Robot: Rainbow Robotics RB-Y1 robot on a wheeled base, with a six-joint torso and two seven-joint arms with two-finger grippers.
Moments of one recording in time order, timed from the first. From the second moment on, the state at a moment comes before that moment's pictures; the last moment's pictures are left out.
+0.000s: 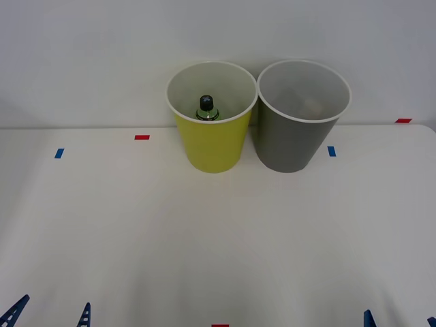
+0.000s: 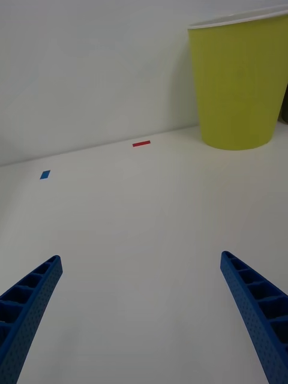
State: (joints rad) right arm 1.16 -0.39 0.27 -2.07 -0.28 -0.65 1.48; left arm 1.13 0.51 -0.25 -2.13 0.36 -0.56 -1.84
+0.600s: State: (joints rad) right arm 1.16 -0.39 0.27 -2.07 -0.27 -0.65 1.48; left arm 1.13 0.51 -0.25 -2.13 0.36 -0.56 -1.84
